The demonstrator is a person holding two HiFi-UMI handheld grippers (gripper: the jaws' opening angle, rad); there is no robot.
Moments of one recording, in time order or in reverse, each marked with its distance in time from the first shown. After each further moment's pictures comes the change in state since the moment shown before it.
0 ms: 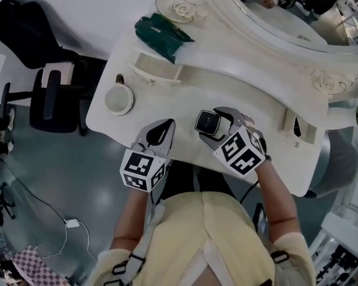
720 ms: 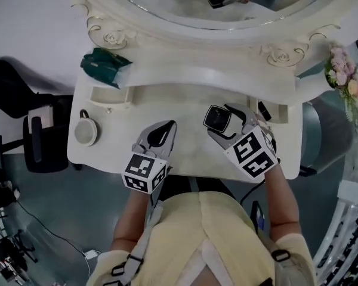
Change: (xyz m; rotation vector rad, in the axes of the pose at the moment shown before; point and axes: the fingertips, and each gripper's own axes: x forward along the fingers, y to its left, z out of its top) left arm 0.083 -0.112 0.036 0.135 0.013 -0.242; right arm -0.128 -0.078 -0.071 0.176 -0.051 -0.298
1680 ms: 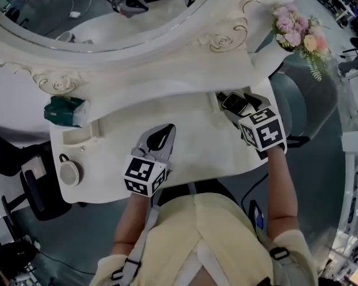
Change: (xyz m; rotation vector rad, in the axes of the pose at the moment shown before) left arm 0.081 -0.087 0.015 0.110 0.054 -0.272; right arm -0.085 -0.126 -0.143 0.541 0.105 -0.372
